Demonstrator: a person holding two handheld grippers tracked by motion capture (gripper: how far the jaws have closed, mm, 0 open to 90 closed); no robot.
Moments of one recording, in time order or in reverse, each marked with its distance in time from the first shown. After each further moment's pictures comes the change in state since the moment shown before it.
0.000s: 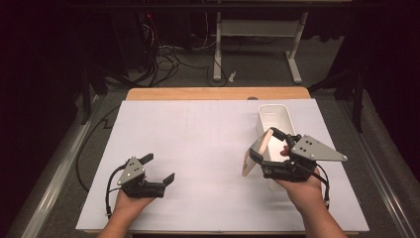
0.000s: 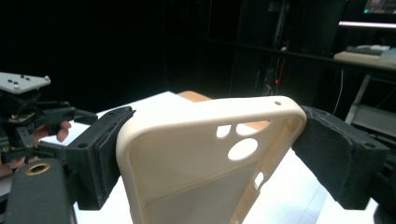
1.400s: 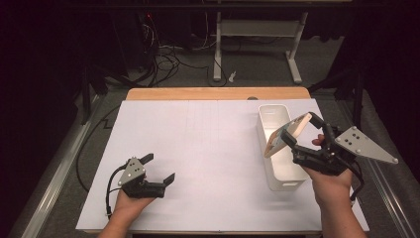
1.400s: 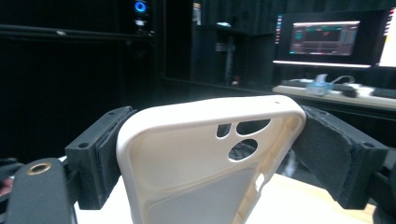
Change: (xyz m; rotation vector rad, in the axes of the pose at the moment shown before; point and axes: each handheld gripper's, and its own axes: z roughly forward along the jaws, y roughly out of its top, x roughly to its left) left arm -0.001 0.000 0.001 -0.001 0.003 0.011; right arm -0.032 0.027 -0.046 -0.147 -0.191 0.030
